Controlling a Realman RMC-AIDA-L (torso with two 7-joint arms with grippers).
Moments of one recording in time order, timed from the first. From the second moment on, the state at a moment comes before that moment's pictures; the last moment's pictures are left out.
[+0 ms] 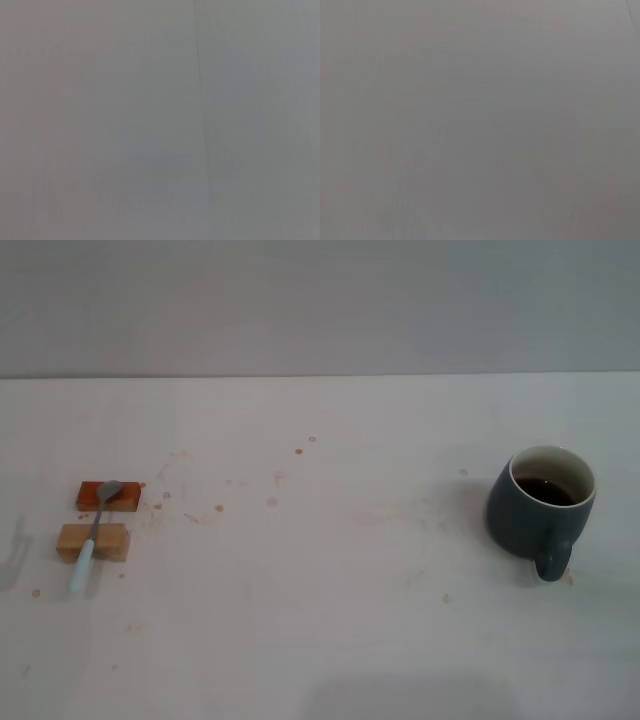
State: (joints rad) left arm -0.11 -2.07 -1.38 -0.20 2.77 1.41 -0.12; right arm 0.16 2.09 0.59 0.27 -1.79 -1.58 0.04
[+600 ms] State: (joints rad) left arm -0.12 -2.07 -1.38 -0.20 2.77 1.41 -0.12; right arm 0.27 2.08 0.61 0.19 -1.64 -1.33 0.04
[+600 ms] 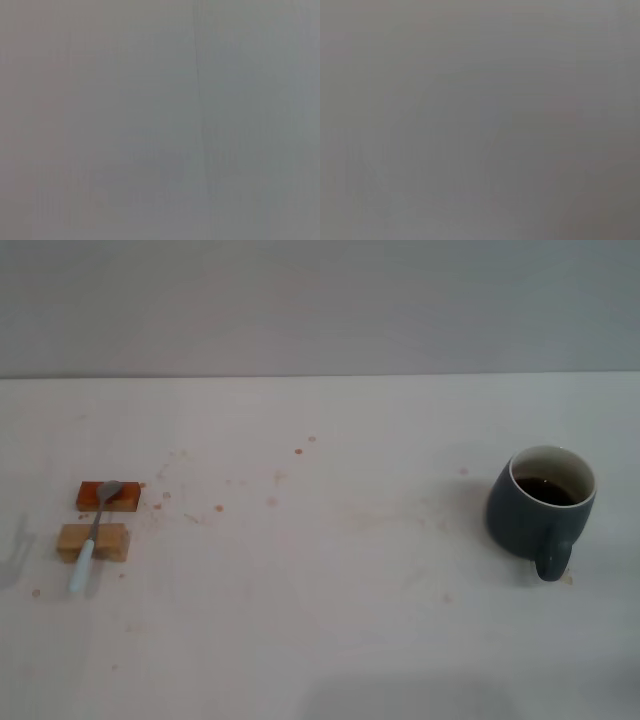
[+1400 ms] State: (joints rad) left arm -0.12 -2.07 -1.38 -0.21 2.77 1.41 -0.12; right arm 0.44 2.08 0.59 0.17 -1.64 -1.00 0.03
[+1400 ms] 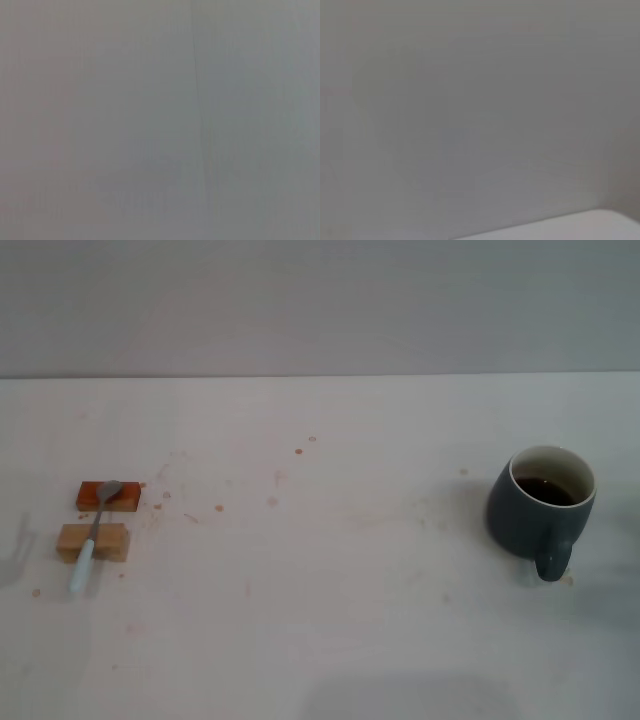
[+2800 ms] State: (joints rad) left arm -0.12 -2.07 -1.38 -0.21 2.77 1.41 -0.12; right arm 0.49 2.09 0.47 0.23 -1.64 -0.91 0.03
